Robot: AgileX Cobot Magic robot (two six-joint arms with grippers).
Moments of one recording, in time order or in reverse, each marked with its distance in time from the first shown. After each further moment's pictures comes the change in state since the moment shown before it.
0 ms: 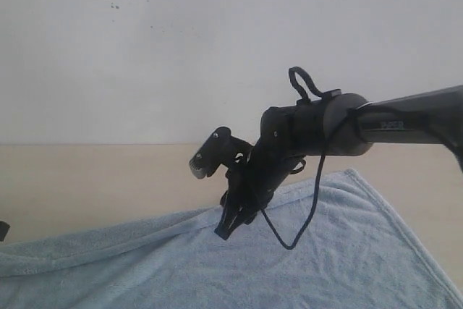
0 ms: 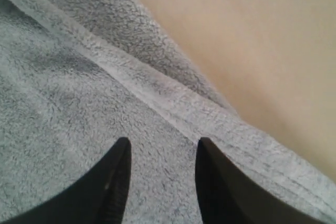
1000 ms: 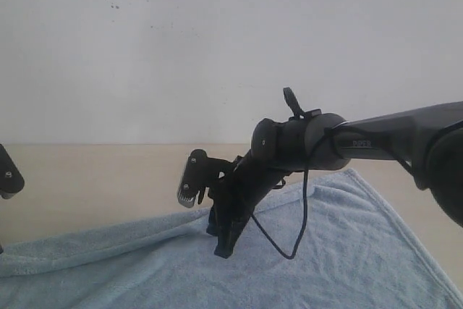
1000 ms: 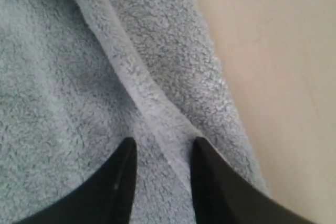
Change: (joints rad) left arm -0.074 0.000 0.002 0.017 0.042 0.604; right arm 0.000 0.119 -0.089 0.267 0.005 -0.567
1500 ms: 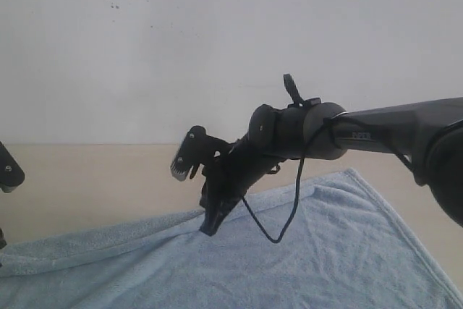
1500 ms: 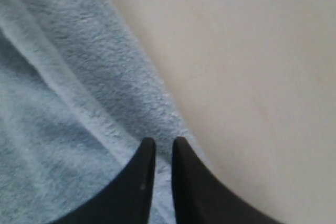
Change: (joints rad) left arm 0.000 0.000 0.000 0.000 -0.028 -0.058; right arm 0.000 0.000 -0.065 0.030 -0.022 0.099
